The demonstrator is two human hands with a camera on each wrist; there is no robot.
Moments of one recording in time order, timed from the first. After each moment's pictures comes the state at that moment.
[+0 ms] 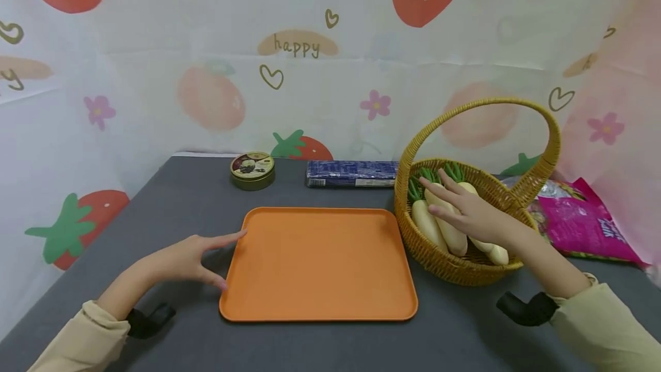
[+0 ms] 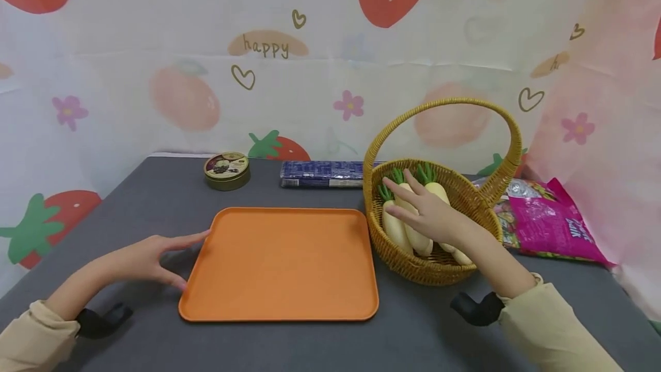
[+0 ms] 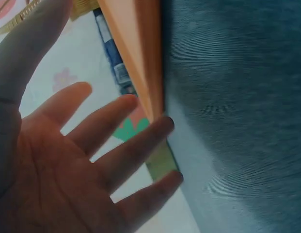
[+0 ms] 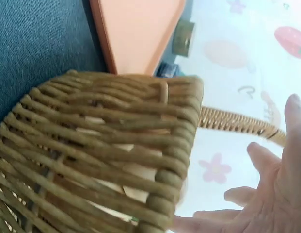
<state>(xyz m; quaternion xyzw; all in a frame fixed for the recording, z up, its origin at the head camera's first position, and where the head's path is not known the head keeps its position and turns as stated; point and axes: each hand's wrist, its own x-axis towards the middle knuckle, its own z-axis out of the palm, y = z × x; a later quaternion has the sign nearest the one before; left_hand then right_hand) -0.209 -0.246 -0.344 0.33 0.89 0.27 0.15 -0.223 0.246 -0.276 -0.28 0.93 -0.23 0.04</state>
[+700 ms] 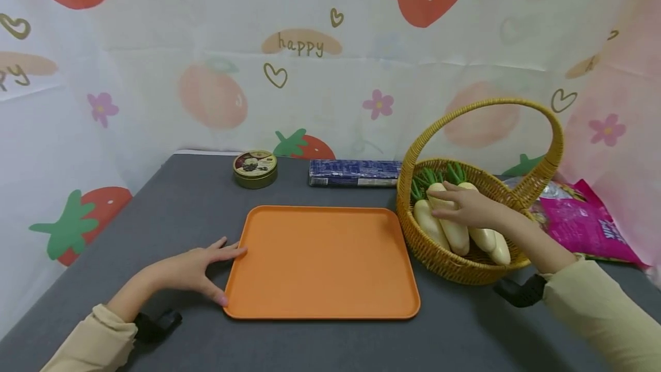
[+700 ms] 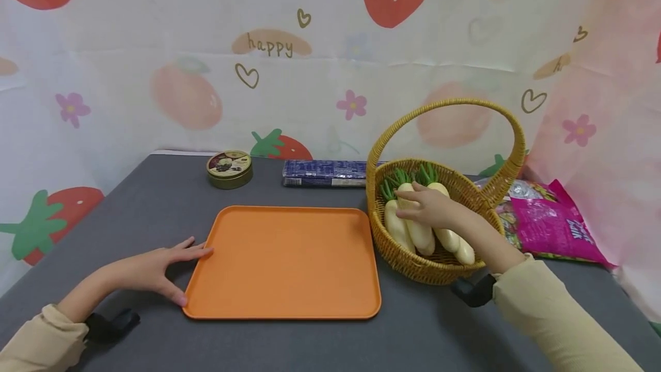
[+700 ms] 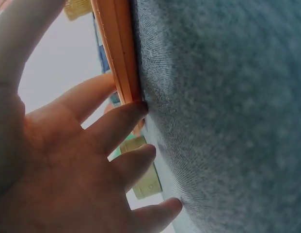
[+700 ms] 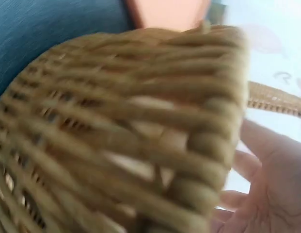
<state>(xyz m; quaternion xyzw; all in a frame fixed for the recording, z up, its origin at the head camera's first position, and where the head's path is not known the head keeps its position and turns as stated) -0.203 -0.249 -0.358 0.26 0.89 0.28 0.23 -0.254 0.254 -0.283 -0.27 0.94 -0.18 0.10</state>
